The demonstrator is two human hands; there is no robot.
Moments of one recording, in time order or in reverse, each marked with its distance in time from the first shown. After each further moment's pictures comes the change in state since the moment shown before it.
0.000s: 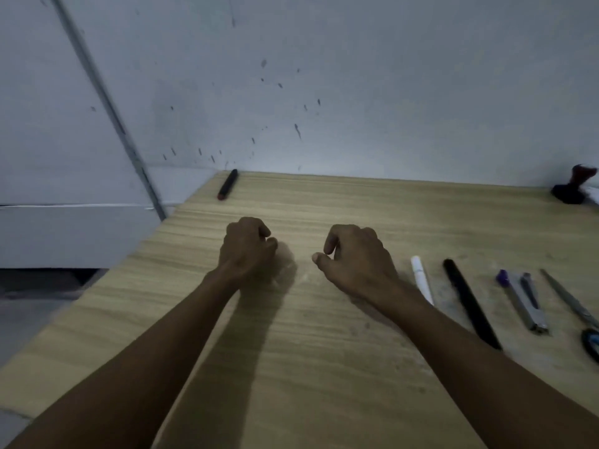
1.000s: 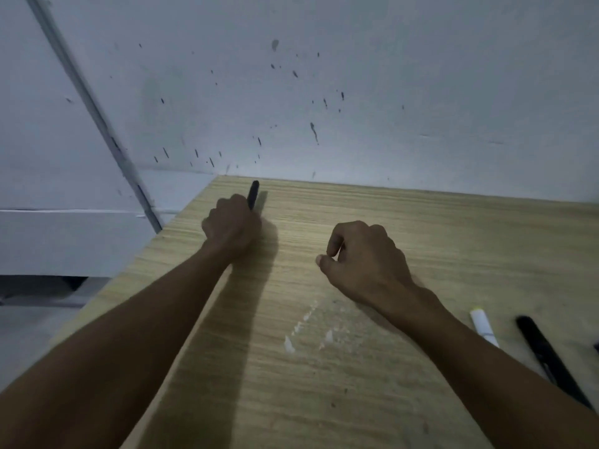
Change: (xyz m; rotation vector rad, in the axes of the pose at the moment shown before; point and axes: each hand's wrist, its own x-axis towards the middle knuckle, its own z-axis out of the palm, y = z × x) left_hand 0.142 -0.044 0.012 0.387 0.020 -0.189; right_hand 0.093 -0.012 0.033 -0.064 -0.027 0.020
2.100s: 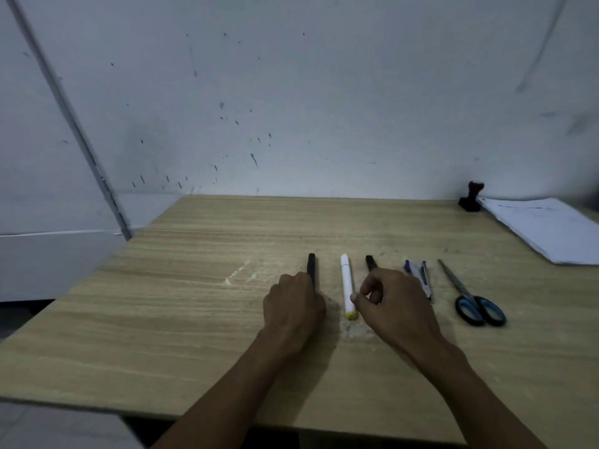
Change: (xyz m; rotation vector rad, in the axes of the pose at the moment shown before) left_hand -0.323 0.121 -0.038 -0.119 -0.188 0.303; right_hand -0.221 0.098 -0.103 0.056 0.237 0.152
